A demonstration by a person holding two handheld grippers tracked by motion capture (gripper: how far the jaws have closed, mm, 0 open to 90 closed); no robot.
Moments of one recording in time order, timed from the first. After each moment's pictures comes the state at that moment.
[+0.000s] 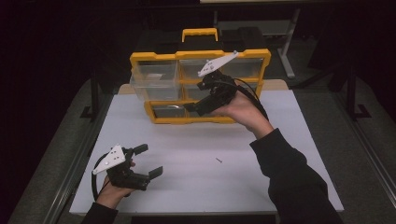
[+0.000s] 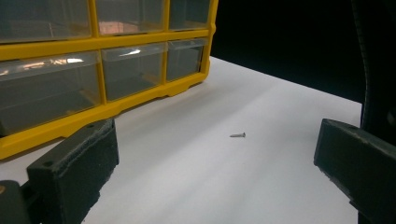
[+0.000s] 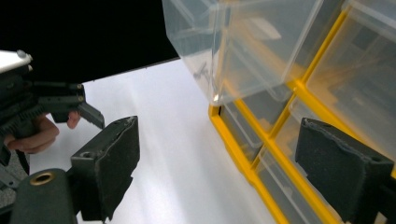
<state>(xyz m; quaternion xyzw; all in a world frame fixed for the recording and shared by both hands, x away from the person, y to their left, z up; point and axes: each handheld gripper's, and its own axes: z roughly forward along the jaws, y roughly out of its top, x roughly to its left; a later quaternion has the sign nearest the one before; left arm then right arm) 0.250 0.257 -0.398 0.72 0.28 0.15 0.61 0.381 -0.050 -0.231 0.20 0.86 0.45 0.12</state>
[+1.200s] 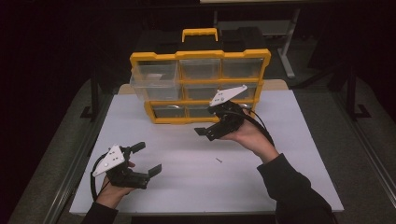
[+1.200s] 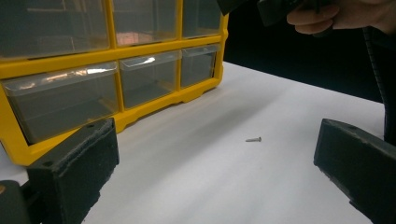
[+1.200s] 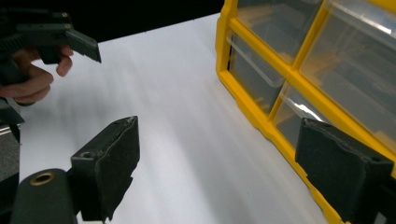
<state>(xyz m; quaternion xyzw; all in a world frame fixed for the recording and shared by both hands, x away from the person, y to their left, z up) 0.250 0.259 -0.398 0.72 0.28 0.18 0.60 0.358 -0.073 -0.303 0.22 0.86 0.44 0.11</state>
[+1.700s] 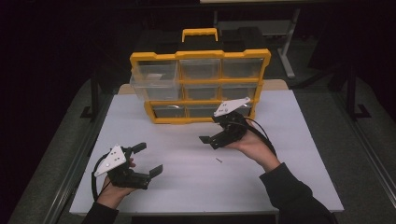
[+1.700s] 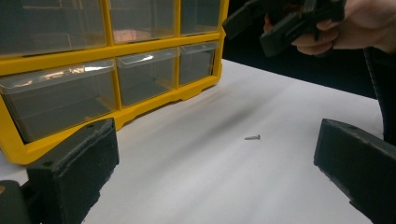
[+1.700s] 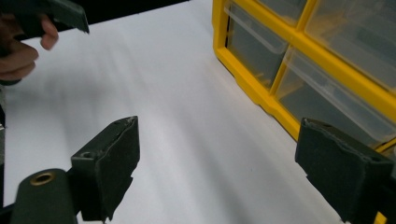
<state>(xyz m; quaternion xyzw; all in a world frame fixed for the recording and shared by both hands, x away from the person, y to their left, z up) 0.249 0.256 -0.399 0.73 0.28 0.18 0.60 0.348 -0.082 -0.333 0.25 0.86 0.44 0.10</state>
